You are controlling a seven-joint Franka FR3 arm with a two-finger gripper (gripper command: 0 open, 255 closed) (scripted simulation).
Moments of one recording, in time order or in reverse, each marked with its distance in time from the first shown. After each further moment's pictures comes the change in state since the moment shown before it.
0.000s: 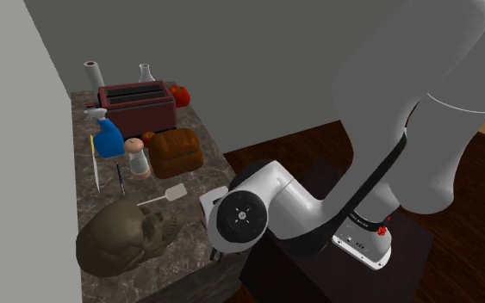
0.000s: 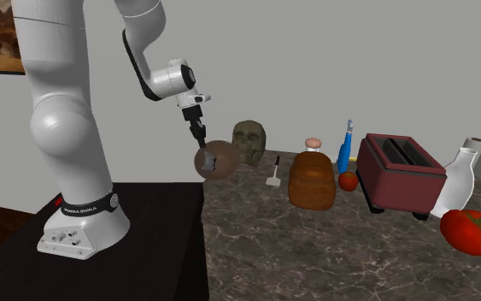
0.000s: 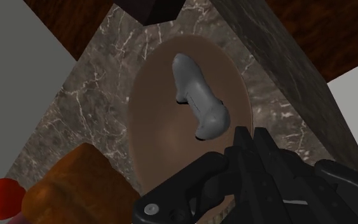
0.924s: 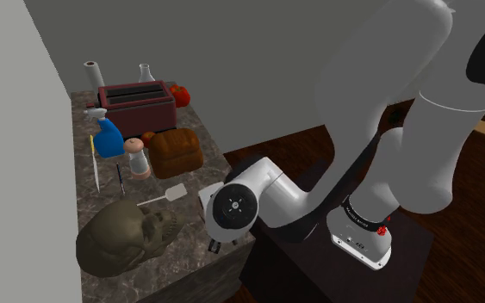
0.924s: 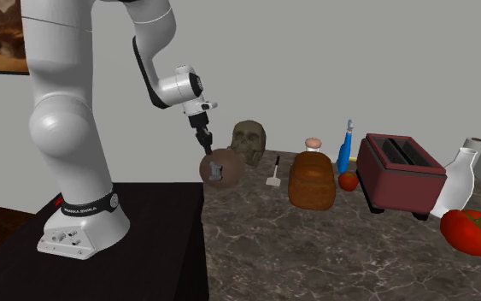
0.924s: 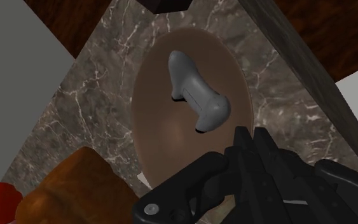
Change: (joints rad) arm -0.027 0.060 -0.053 -0.007 -0.096 0.060 0.018
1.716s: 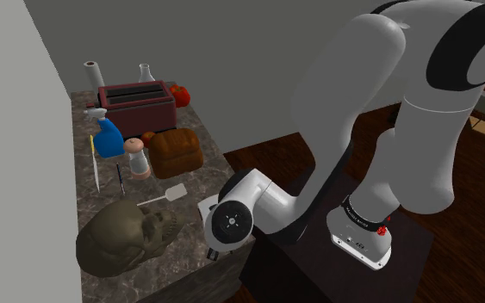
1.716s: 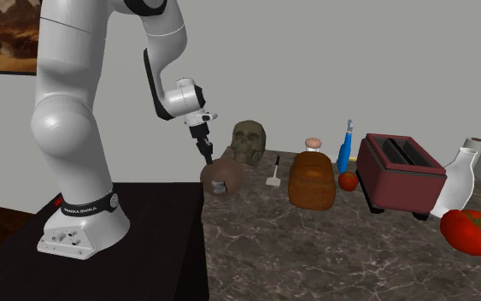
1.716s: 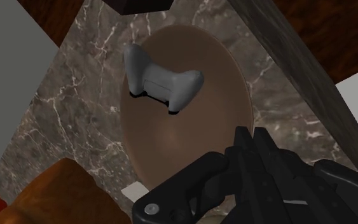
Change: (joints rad) arm 0.042 0.133 -0.060 0.034 -0.153 0.053 0.130
